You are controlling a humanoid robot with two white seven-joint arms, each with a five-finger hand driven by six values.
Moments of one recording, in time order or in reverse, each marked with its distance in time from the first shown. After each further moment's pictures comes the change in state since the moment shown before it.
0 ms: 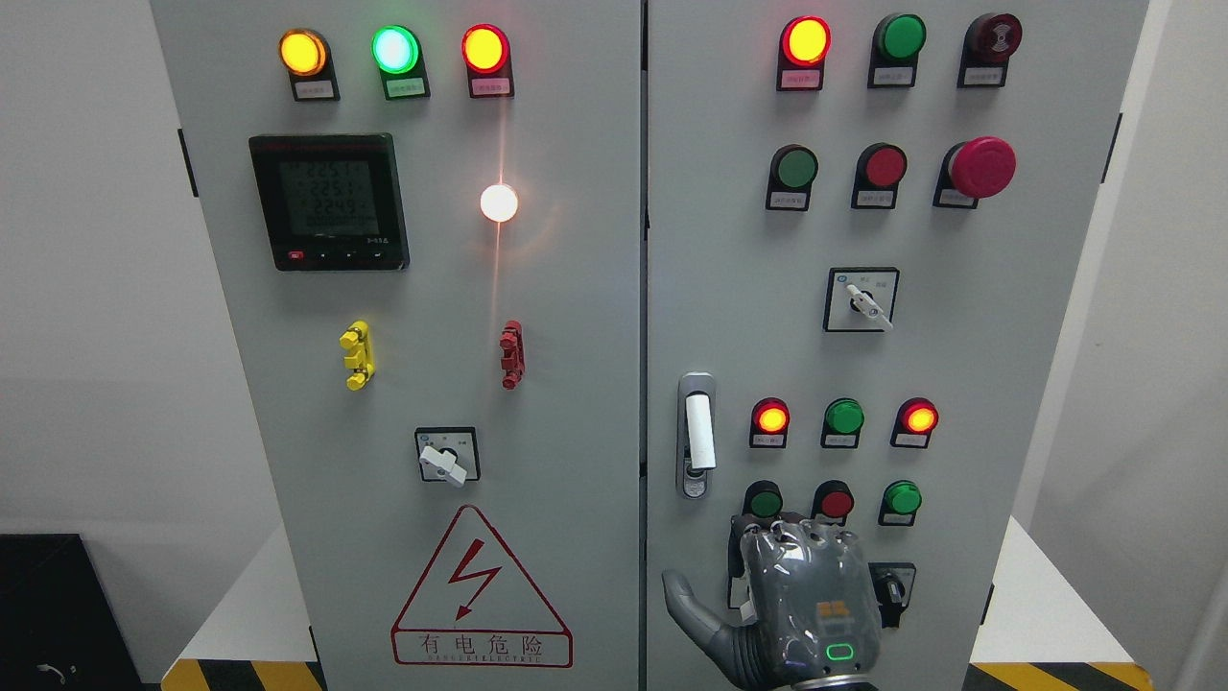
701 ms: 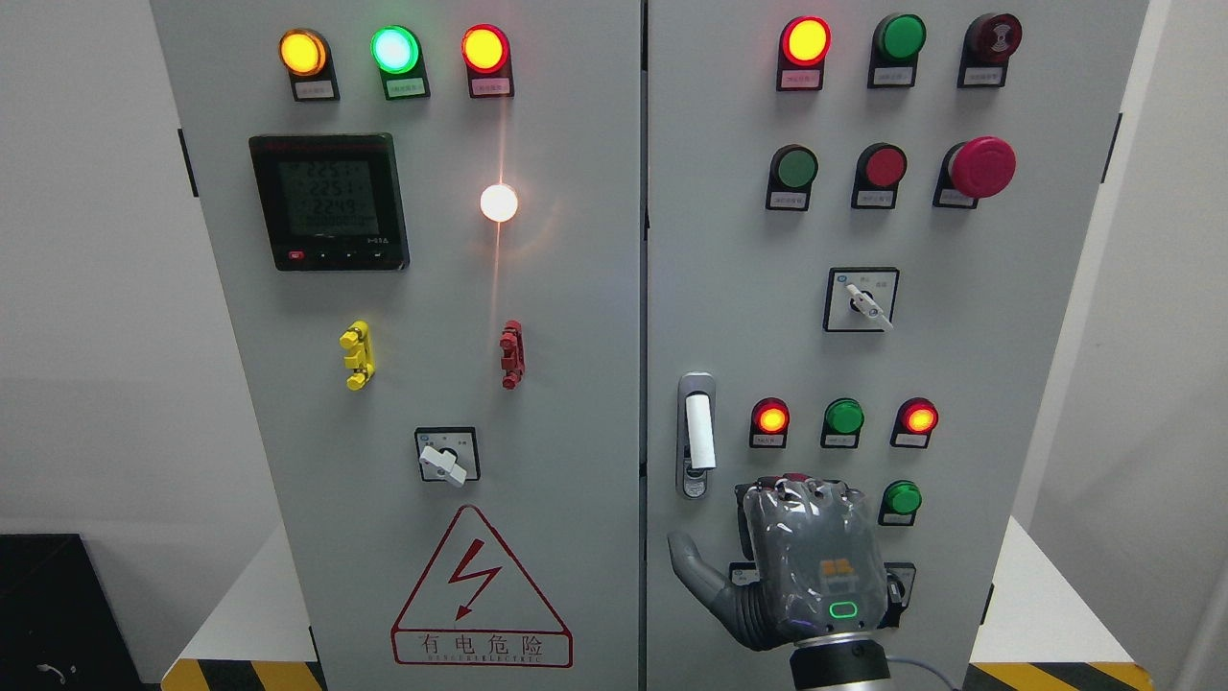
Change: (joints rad) left arm 0.000 0.000 0.000 0.000 0.000 0.000 0.000; right arm -0.077 0.000 -0.012 0.009 0.024 0.003 0.027
